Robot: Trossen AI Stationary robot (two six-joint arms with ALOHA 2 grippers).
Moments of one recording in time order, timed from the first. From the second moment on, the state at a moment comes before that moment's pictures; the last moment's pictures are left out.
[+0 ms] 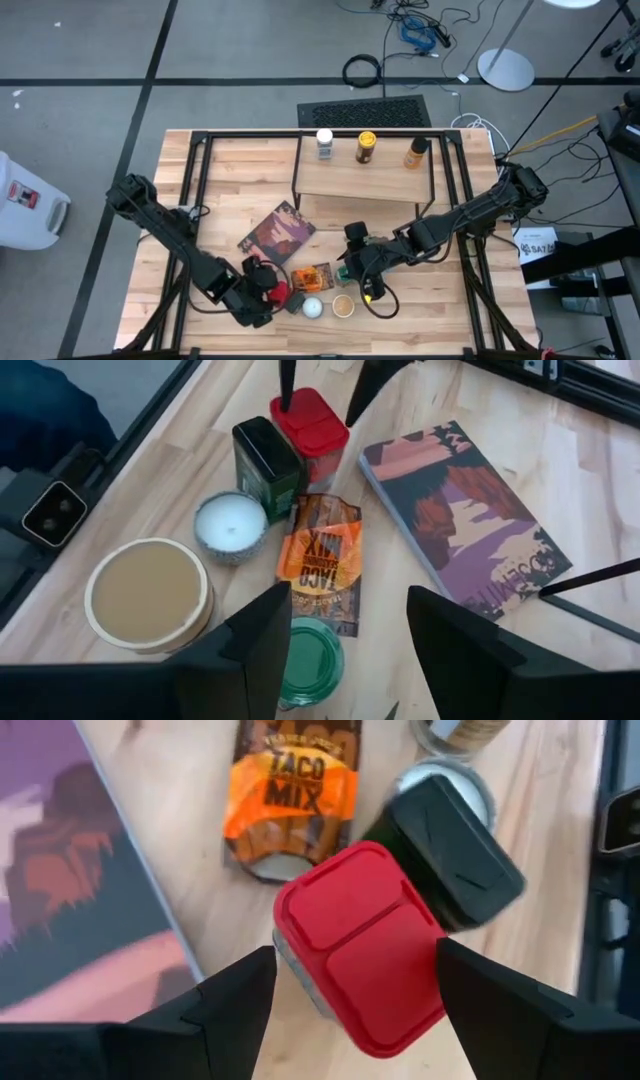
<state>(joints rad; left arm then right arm) -0.72 1.61 1.00 -0.52 -0.35 -0.99 0.42 1.57 1.25 -0.44 0.21 -0.02</state>
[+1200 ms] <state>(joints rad) -0.59 1.46 1.05 -0.66 -0.39 -0.73 0.42 1.57 1.25 -0.45 0.21 0.07</state>
